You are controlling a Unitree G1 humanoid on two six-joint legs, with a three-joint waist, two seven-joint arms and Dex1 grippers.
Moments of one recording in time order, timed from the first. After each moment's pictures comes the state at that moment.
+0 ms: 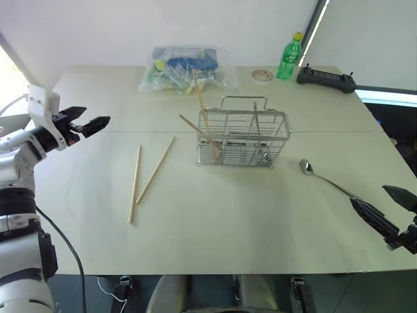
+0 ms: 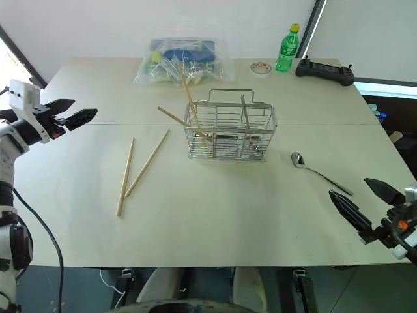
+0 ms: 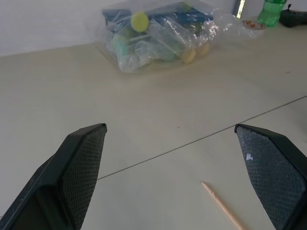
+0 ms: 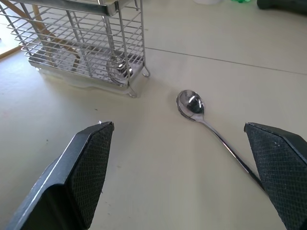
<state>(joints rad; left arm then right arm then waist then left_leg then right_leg) -0.68 0.82 0.29 0.54 -0.37 0.38 -0.92 0.60 -0.68 -0.96 -0.70 0.92 0.68 0.62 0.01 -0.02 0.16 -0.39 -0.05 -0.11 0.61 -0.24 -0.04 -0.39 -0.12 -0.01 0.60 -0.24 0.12</state>
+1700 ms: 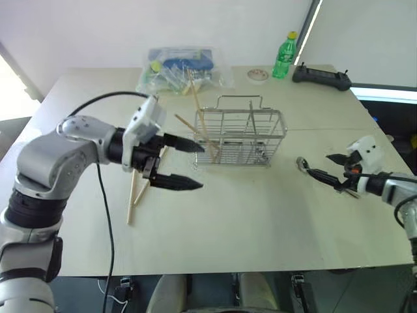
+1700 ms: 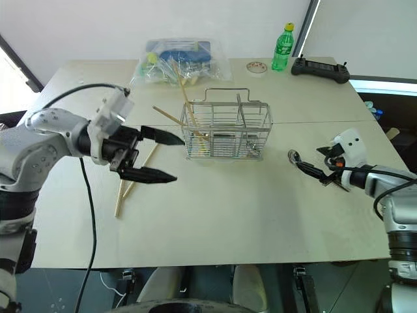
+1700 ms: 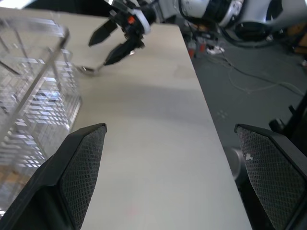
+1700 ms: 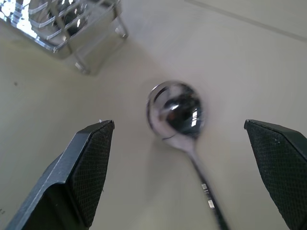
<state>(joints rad) -0.70 0.84 -0.12 -0.28 -0.73 0.81 -1.32 -0.25 -0.86 -0.18 0.19 0.35 0.47 0.89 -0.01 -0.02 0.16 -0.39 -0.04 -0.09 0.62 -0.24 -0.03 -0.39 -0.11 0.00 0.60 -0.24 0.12</state>
